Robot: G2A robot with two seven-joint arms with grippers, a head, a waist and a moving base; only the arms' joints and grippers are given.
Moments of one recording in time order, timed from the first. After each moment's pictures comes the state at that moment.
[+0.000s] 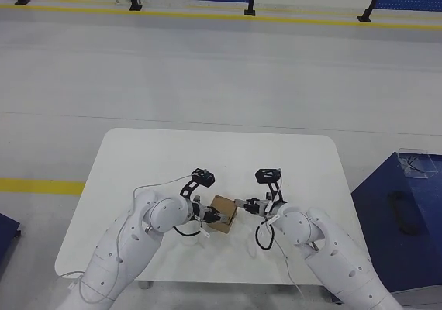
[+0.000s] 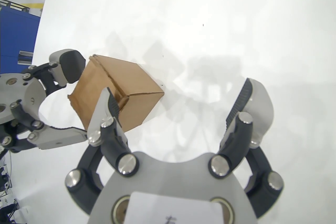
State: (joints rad) left arm 0.82 -1.35 -0.92 -1.27 0.72 -0.12 -1.00; right arm -1.00 -1.12 0.95 -1.44 -0.60 0.21 0.63
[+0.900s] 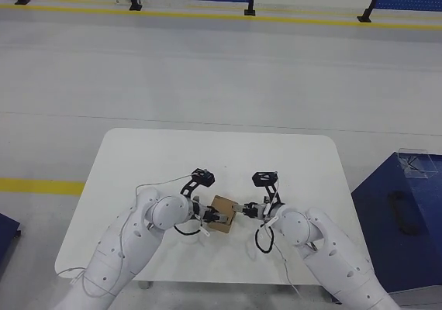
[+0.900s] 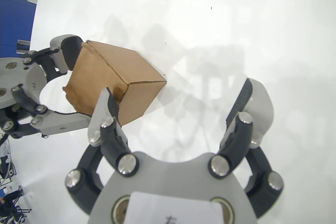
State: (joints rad) left arm 0.79 -1.35 -0.91 -1.23 0.72 -0.12 -1.00; right arm -1.01 -1.14 0.97 -1.44 -0.62 0.19 0.70
